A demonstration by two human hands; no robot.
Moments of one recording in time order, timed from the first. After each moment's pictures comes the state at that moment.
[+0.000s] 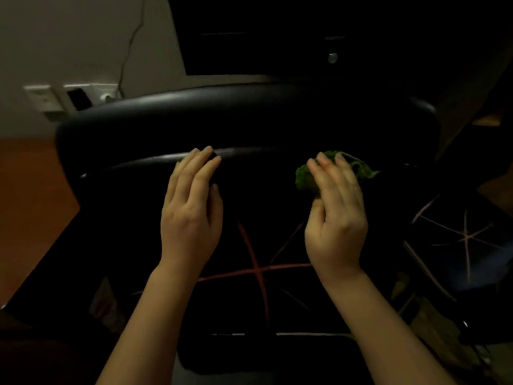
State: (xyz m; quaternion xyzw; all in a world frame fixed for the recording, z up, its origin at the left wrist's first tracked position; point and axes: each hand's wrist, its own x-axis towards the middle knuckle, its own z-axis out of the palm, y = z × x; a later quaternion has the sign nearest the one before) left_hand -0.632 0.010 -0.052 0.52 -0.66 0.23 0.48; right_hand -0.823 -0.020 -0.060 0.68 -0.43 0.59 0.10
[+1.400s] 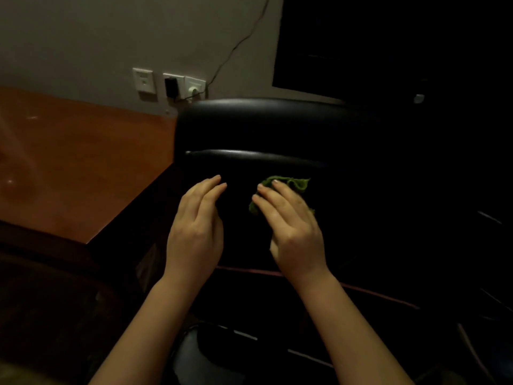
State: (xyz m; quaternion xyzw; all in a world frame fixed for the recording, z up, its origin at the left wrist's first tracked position) left_hand -0.568 0.078 -0.077 0.66 -0.58 0.20 0.45; right_hand -0.720 -0.003 -0.064 0.86 -0.23 0.45 0.09
